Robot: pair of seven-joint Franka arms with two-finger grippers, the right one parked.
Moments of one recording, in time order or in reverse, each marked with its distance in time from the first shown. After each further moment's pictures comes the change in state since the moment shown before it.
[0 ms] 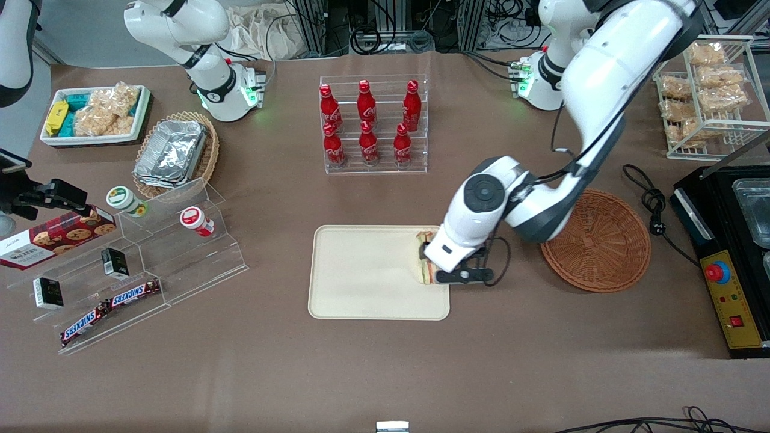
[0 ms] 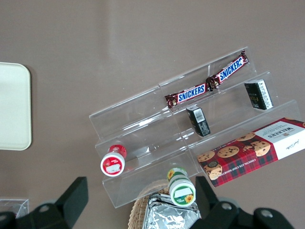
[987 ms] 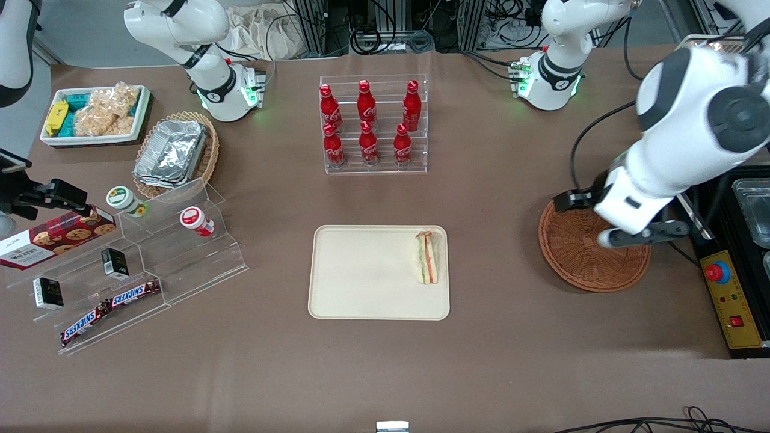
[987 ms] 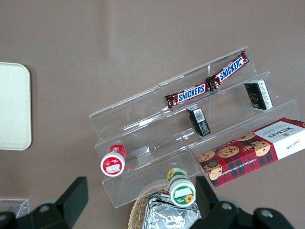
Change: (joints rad) arm 0.289 -0.501 0.134 0.000 -0.436 -0.568 0.521
